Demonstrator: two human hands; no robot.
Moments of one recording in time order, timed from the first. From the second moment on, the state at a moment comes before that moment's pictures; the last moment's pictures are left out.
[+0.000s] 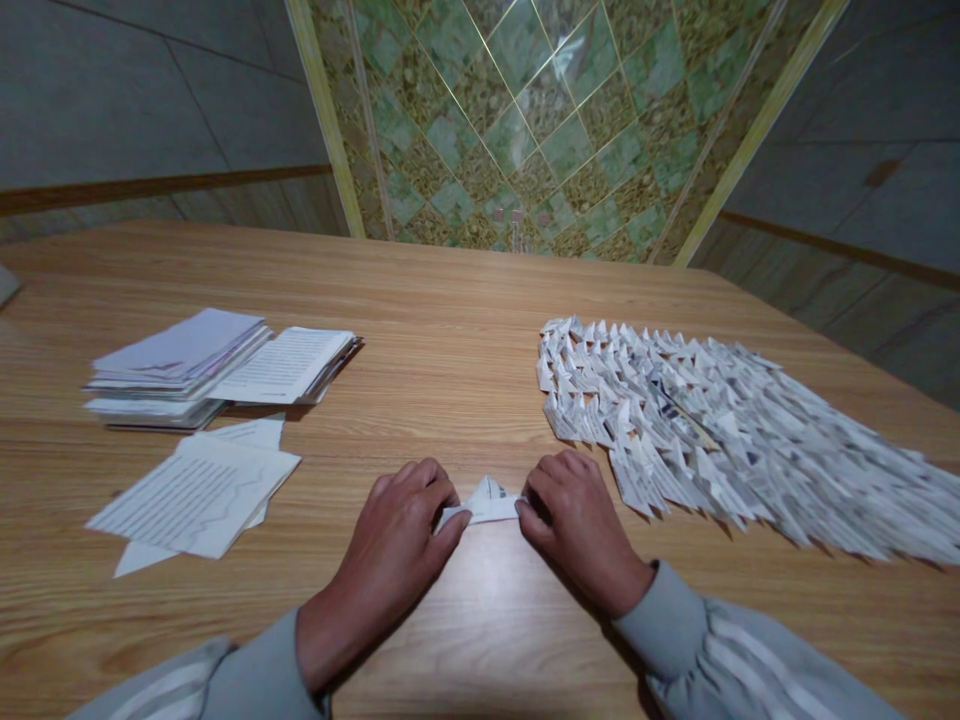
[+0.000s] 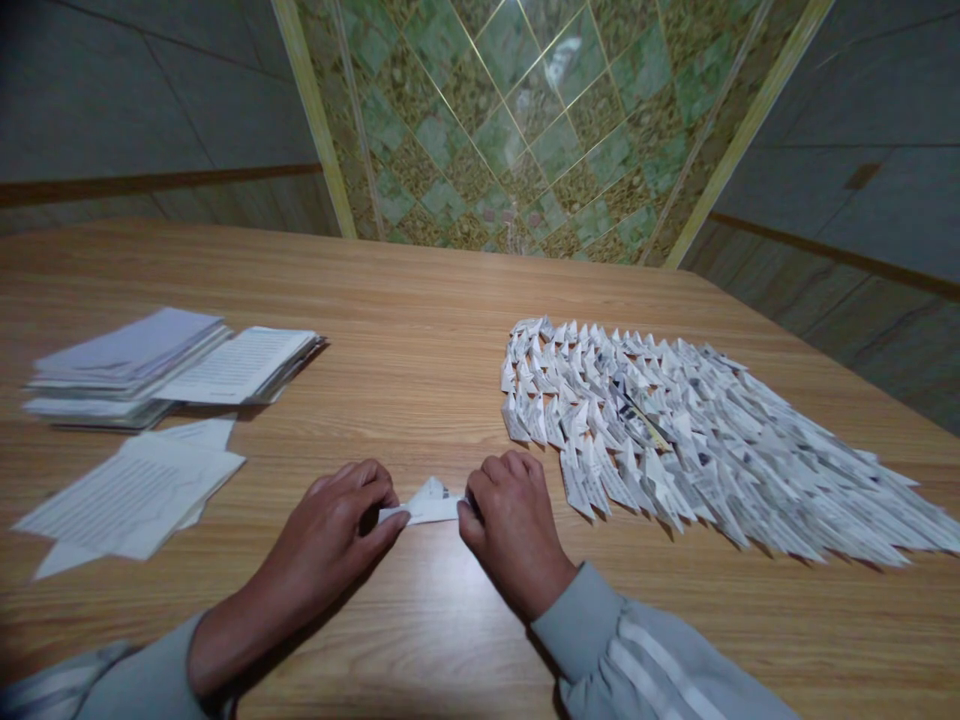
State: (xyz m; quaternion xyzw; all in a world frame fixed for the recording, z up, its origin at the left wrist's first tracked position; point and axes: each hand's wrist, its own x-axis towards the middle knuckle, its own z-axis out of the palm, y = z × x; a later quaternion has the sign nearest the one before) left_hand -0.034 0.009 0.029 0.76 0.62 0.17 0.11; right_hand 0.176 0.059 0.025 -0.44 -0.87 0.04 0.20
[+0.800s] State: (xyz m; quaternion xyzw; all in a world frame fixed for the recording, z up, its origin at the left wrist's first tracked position) left_hand -0.034 0.011 0.013 0.82 0.50 0.27 0.08; right_hand 0.174 0.052 0.026 -0.31 -0.91 0.11 0.23
